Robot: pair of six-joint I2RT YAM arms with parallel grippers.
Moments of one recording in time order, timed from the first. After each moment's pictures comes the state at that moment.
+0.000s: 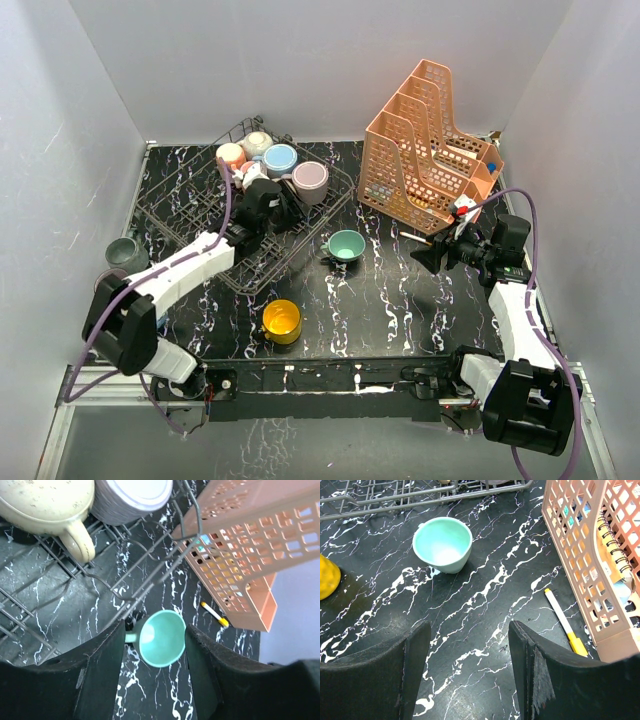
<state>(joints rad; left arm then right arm) -0.61 1.48 1.06 -0.14 -0.21 -0.93 -0.25 0.99 0.58 -0.16 -1.02 -0.36</state>
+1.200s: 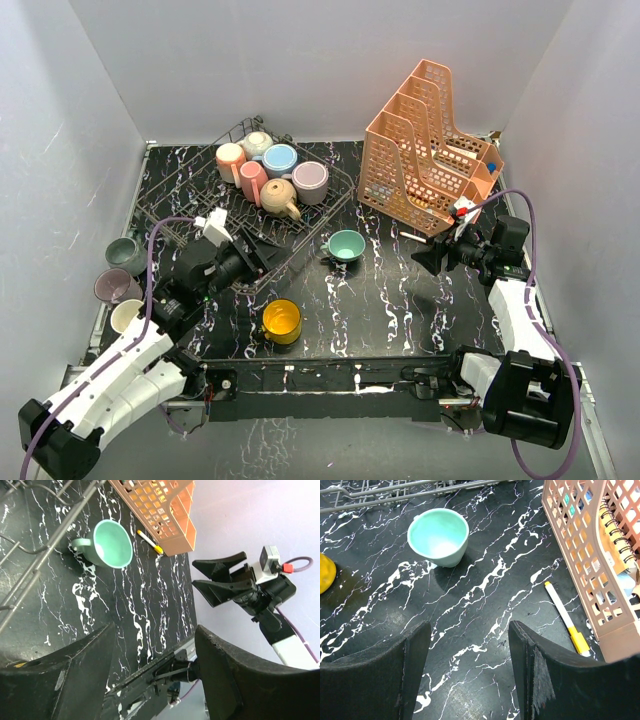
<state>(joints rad) -0.60 0.73 0.60 -0.15 0.11 -1.02 -0.26 1.02 0.57 -0.16 -1.03 -0.39</state>
